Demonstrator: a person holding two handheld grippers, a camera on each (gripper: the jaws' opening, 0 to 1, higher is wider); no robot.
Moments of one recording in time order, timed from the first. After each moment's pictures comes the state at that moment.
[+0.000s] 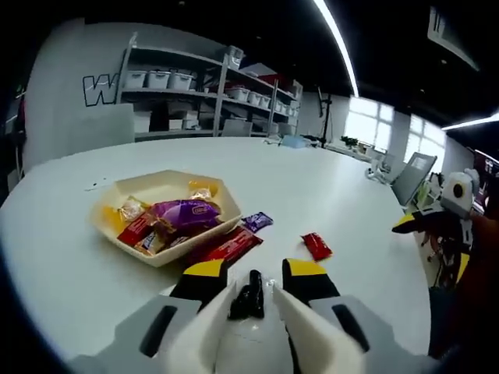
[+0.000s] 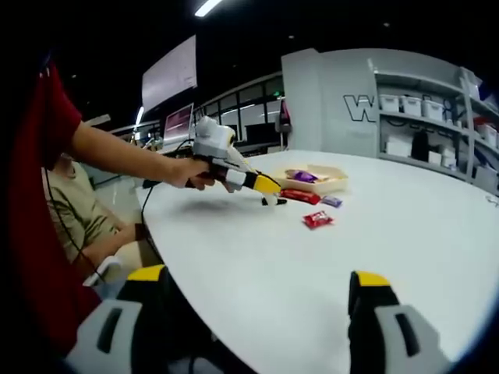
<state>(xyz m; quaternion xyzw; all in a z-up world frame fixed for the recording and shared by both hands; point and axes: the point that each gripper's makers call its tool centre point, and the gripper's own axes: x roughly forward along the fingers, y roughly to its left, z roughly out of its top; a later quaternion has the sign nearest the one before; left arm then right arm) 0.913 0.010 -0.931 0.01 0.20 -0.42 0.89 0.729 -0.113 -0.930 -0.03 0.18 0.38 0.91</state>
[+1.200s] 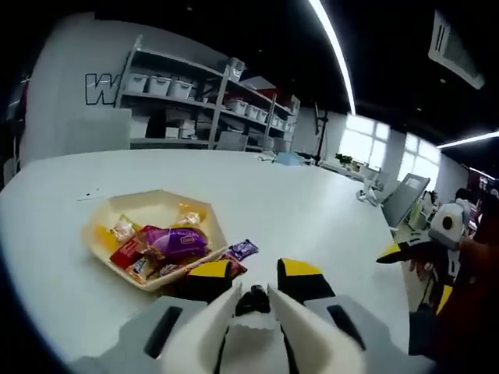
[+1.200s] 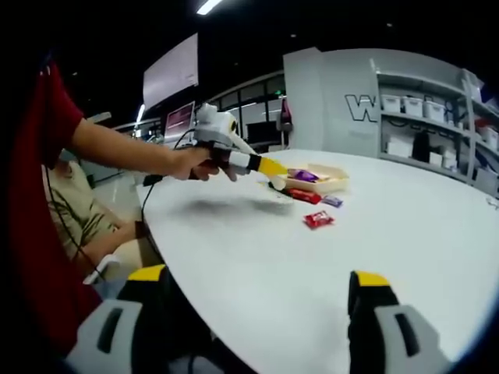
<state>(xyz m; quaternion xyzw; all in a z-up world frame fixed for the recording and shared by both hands) 0.916 -0.005 -0.890 -0.03 0.18 -0.43 0.89 0.730 -0.113 -0.930 -0.04 0.19 0.38 0.91</state>
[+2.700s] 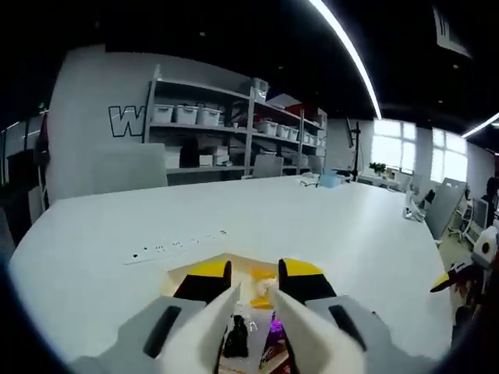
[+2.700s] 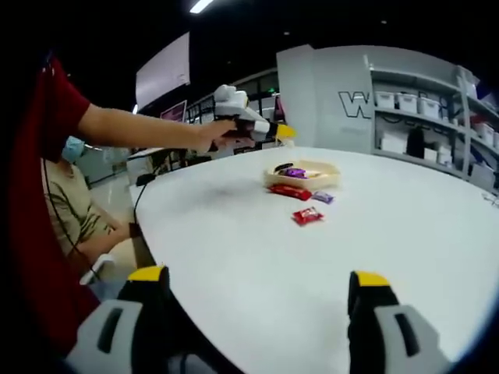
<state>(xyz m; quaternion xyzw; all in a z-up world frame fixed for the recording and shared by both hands) 1.021 0.029 -0.835 0.00 0.11 -0.34 0.93 0.738 -0.123 -0.933 -0.04 0.20 0.37 0.91</state>
